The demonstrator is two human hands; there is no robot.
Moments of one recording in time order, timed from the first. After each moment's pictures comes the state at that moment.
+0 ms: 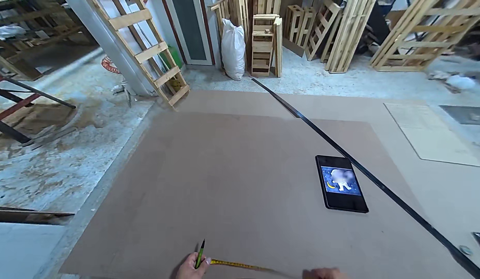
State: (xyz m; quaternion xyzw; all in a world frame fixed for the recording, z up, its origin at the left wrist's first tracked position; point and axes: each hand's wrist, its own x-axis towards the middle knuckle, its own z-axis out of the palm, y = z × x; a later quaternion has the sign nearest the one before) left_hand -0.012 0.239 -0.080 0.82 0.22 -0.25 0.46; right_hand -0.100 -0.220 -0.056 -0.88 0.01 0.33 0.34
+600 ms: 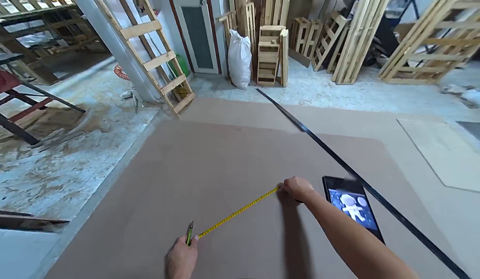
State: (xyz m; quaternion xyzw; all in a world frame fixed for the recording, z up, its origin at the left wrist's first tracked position) left_hand 0.123 0.198 -0.084 0.90 0.32 -0.14 0.26; right_hand 0.277 -0.228 -0.058 -0.96 0.00 0.27 0.06
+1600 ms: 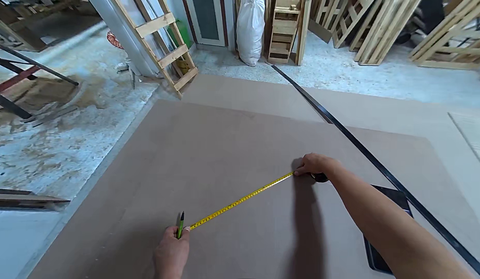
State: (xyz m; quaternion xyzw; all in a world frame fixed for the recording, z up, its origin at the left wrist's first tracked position) left_hand 0.190 0.234 -0.100 0.88 0.37 -0.09 0.28; right_hand 0.426 -0.242 -0.074 -0.91 -0.07 0.41 0.01
